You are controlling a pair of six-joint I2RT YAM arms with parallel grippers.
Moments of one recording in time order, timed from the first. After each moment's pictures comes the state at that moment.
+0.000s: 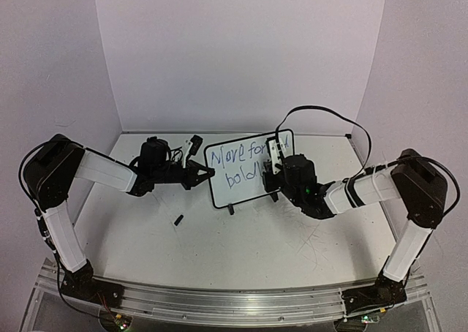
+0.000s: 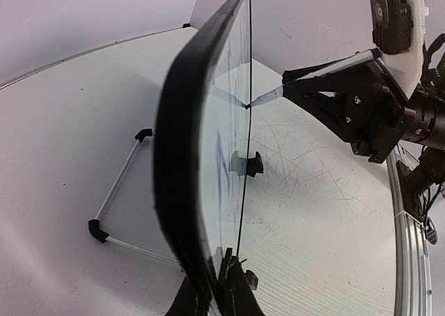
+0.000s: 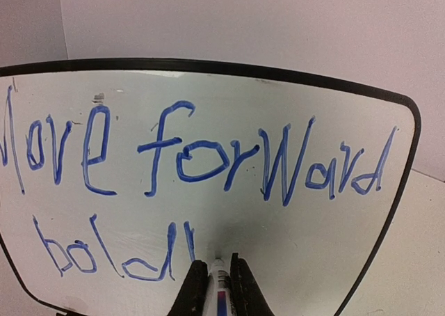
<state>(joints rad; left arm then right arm) -0.56 1.81 0.90 0.56 0.60 -0.13 0.81 1.77 0.87 0.63 0.44 0.02</state>
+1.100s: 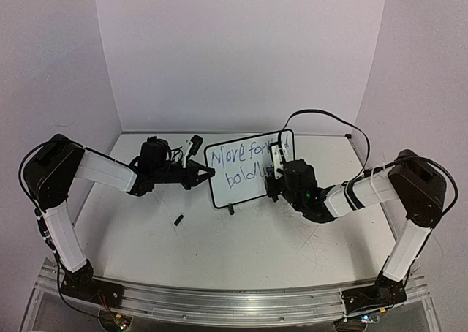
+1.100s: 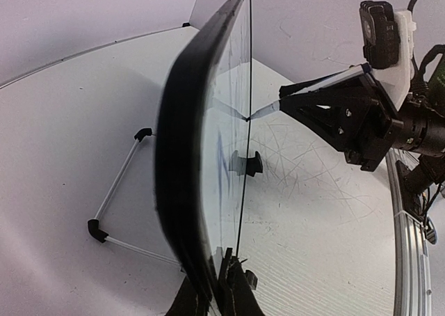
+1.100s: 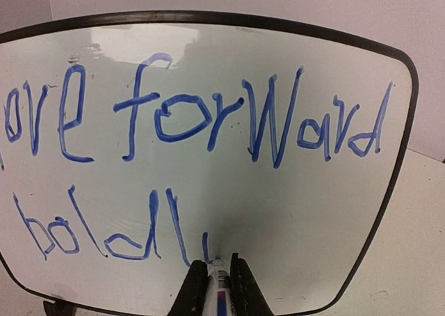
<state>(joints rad) -0.56 1.81 0.90 0.56 0.60 -0.13 0.81 1.78 0.83 0.64 0.47 0.06</state>
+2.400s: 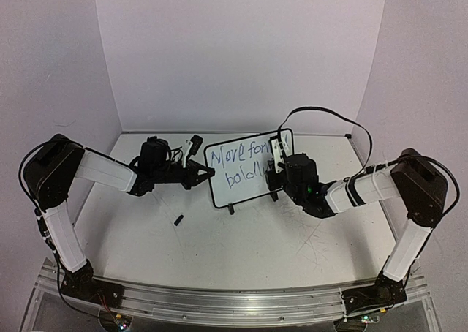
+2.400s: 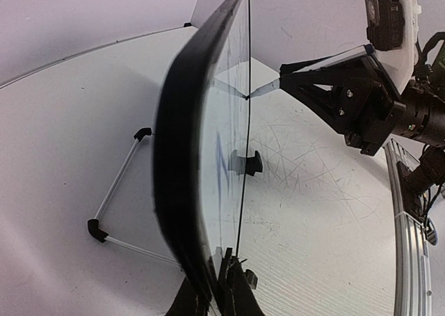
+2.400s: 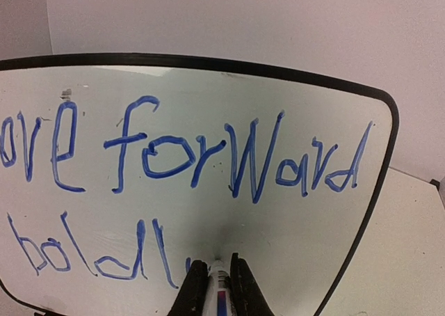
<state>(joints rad) -0.56 1.81 0.90 0.56 0.60 -0.13 0.78 1.77 0.86 0.64 0.47 -0.02</state>
